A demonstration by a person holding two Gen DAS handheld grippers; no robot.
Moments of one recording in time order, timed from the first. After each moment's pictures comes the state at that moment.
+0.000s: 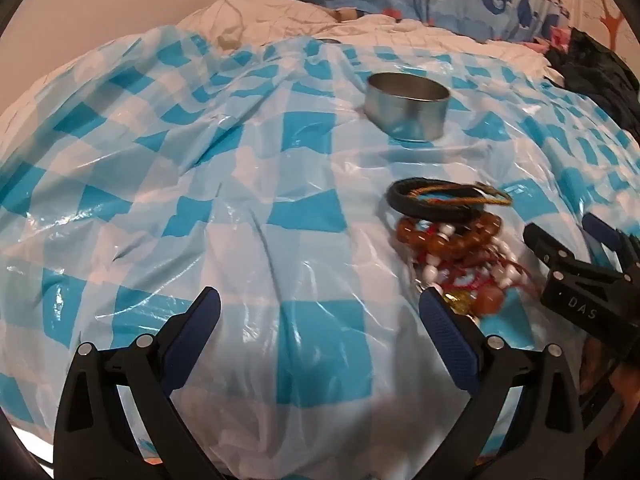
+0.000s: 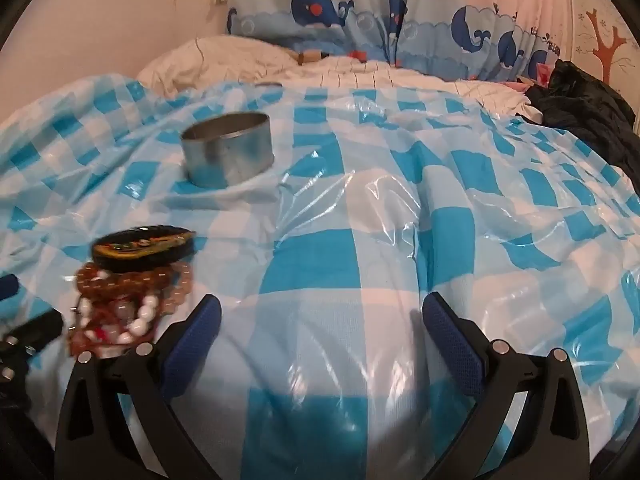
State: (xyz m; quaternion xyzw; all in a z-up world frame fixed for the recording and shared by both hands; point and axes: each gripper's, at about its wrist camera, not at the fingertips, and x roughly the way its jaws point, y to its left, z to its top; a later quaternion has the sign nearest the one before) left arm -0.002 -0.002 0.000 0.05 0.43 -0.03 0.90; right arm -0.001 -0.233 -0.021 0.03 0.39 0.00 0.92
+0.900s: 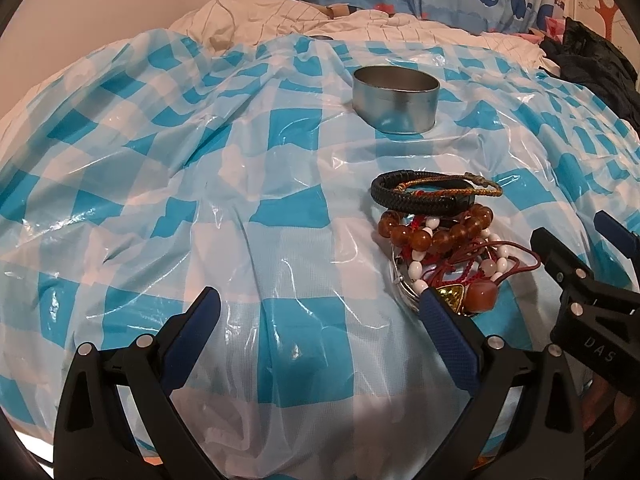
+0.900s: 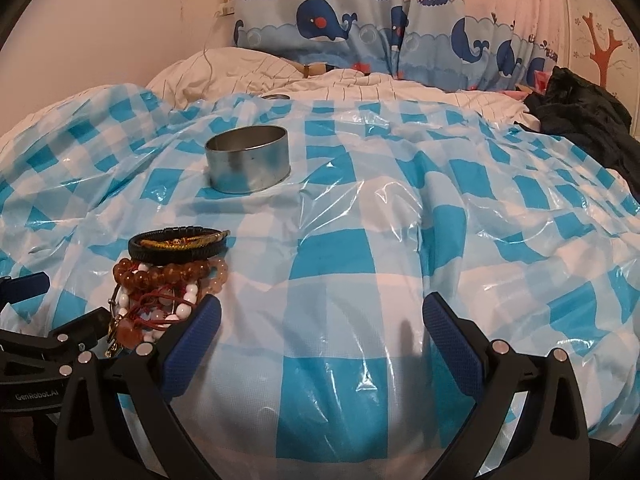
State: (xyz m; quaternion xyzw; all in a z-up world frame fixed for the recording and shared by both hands) left arm 0.005 -0.009 -0.005 0.05 0.48 -0.03 0.88; right arm -0.019 -0.225 -0.007 0.03 0.37 0.00 0.93
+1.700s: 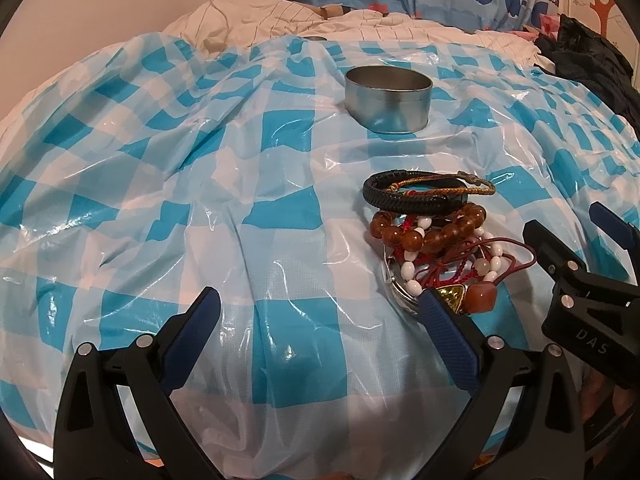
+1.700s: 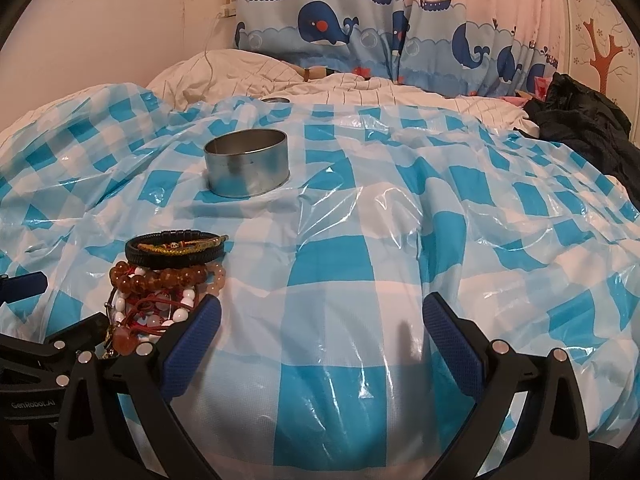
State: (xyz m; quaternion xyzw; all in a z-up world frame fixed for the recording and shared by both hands) left arm -0.001 -0.017 -0.007 0.10 0.44 -0.01 0.89; right arm -0.017 -0.226 -0.007 0.02 0.37 0.00 0.93
